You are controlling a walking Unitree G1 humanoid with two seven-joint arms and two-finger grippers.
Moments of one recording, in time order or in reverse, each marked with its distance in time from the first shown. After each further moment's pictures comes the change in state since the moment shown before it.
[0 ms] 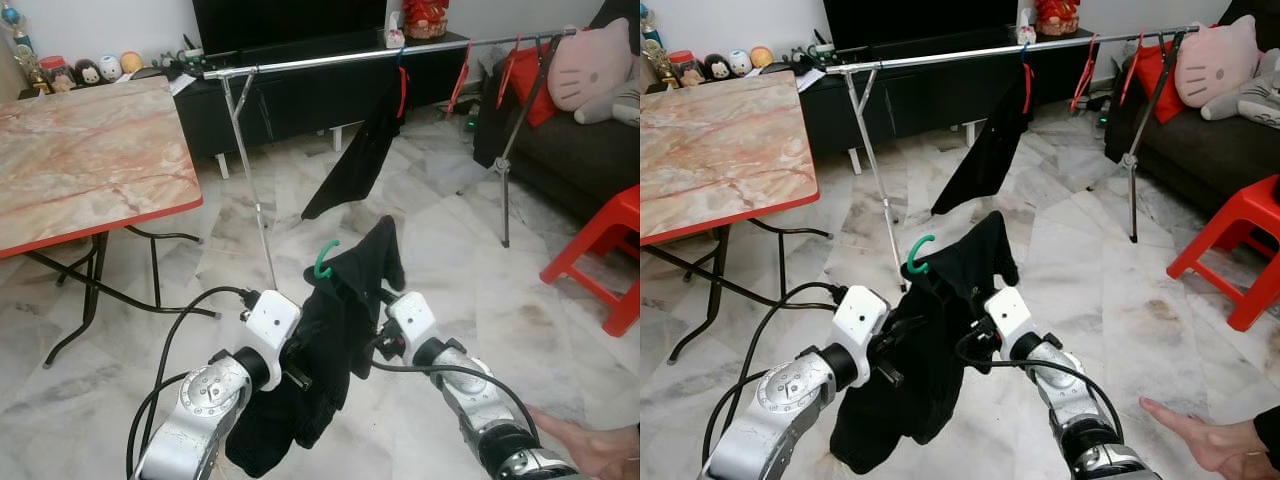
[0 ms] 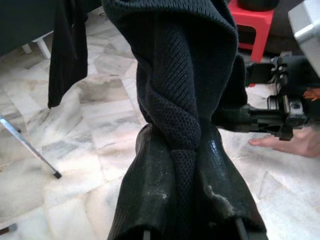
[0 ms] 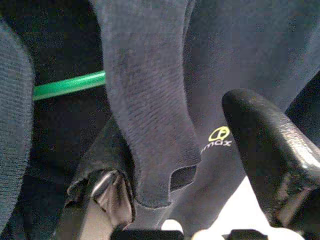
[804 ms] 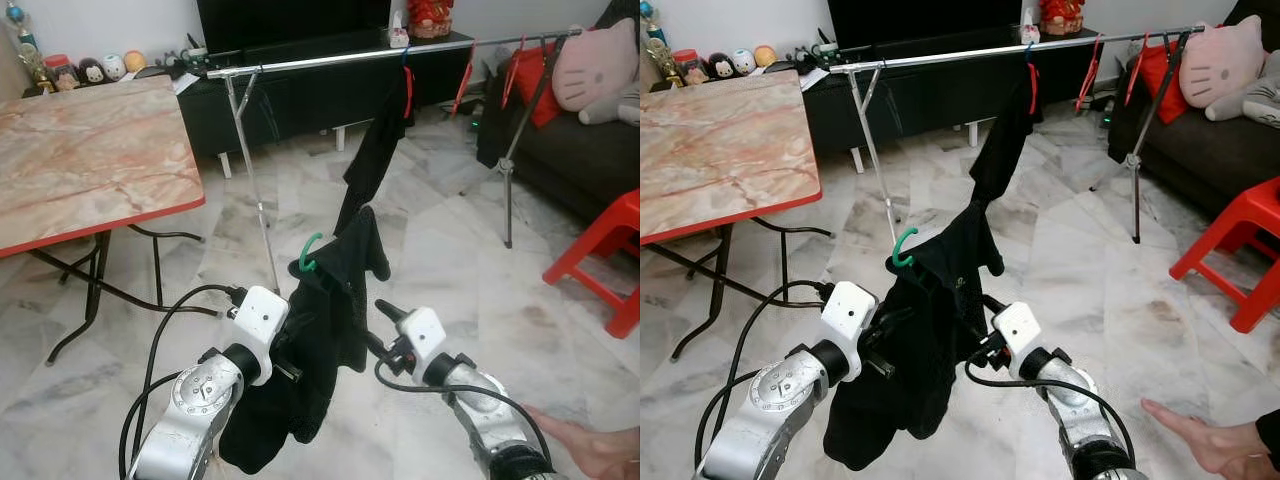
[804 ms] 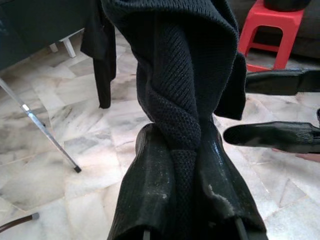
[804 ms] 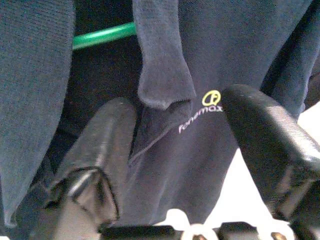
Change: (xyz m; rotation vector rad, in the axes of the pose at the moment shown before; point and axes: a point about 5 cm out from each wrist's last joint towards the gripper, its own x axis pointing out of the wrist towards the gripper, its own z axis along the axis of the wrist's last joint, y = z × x) left arm -0.003 0.011 -0.005 0.013 0.011 0.094; right arm -0.015 0.003 -0.007 -0.006 -0.025 0.058
